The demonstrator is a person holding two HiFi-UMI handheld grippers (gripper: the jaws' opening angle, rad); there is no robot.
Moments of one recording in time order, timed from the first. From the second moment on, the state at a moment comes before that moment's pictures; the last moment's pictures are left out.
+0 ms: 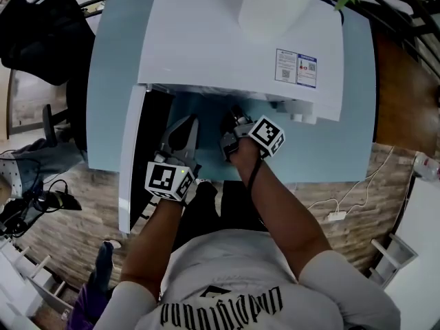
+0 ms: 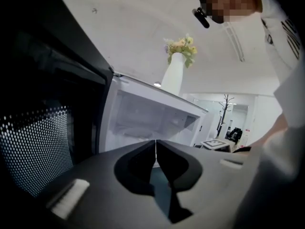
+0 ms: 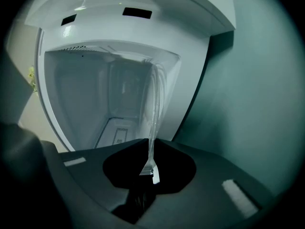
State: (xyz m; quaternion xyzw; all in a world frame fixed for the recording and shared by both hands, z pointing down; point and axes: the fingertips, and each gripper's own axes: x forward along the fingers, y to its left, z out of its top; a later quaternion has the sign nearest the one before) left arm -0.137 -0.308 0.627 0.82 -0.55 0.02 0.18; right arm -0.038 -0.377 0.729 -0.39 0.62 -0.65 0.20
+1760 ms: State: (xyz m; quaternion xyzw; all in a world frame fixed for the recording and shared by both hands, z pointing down) left arm -0.105 -0.350 0.727 0.65 -0.44 -0.27 0.56; right arm 0.002 -0.281 0.716 -0.35 0.63 -0.68 0.14
